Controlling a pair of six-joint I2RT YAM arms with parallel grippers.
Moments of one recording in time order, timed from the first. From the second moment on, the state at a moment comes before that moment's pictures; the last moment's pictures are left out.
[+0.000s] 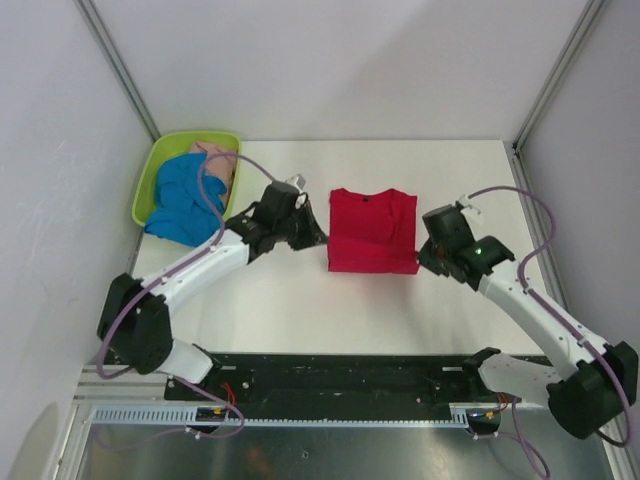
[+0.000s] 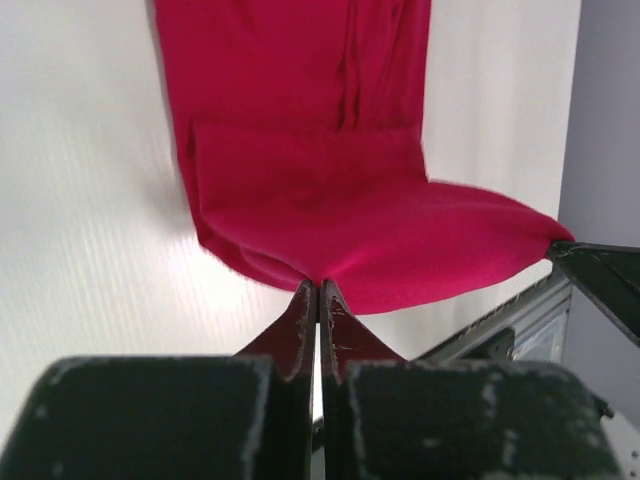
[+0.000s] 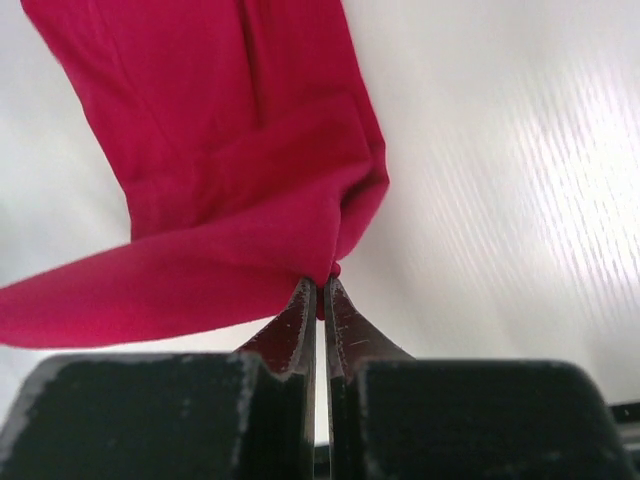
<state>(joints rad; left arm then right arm) -0.61 1.42 1.05 -0.35 0.16 -0.78 0.55 1.08 0.94 -0.80 0.31 0.99</state>
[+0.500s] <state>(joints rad) -0.49 1.91 1.61 -0.35 0.13 -0.75 0.22 1.56 1.22 -0.42 0.15 0.75</state>
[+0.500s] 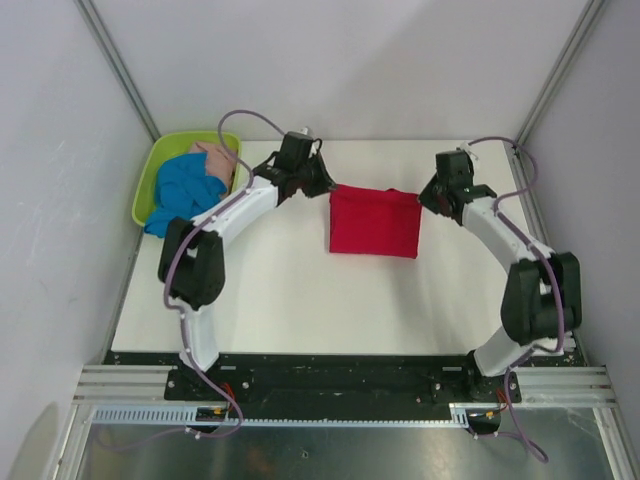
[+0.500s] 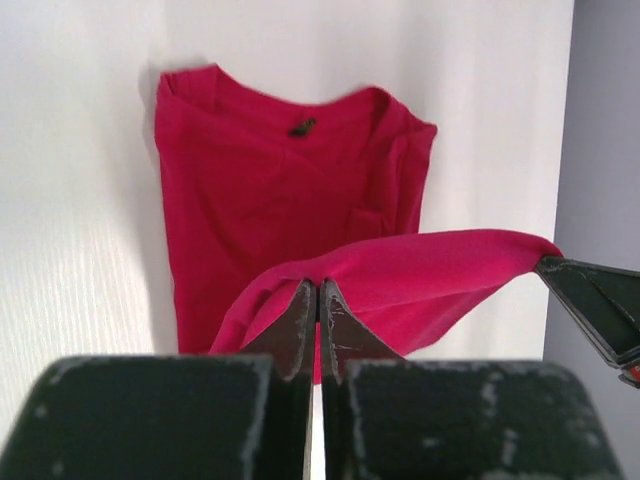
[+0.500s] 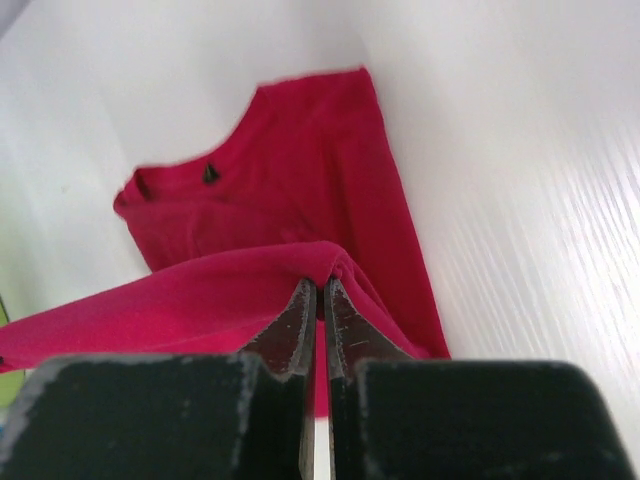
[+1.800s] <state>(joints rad) -0.34 2.37 2.08 -0.35 0.14 -0.65 0.15 2.18 1.86 -0.31 0.01 0.59</state>
